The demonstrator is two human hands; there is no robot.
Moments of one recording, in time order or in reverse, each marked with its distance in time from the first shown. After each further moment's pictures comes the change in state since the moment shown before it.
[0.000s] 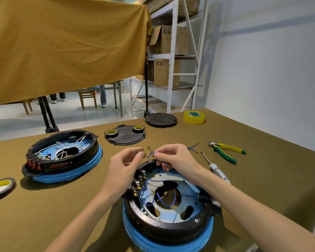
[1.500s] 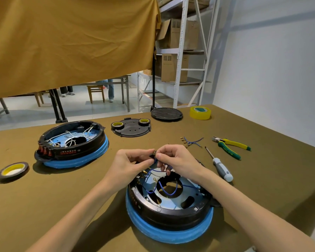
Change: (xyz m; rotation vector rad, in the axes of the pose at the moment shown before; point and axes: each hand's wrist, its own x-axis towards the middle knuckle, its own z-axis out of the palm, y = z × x) left_hand -0.013 -0.004 -0.006 -0.055 -0.238 0.011; right_hand -0.022 -0.001 0.011 -0.118 -0.130 -0.019
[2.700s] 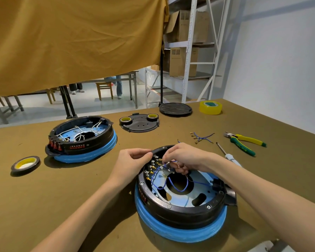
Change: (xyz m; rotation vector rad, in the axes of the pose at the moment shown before) left_hand 0.000 -0.030 -0.007 -0.029 0.148 -0.244; right_hand 0.030 0.006 -0.006 -0.170 -0.230 0.418
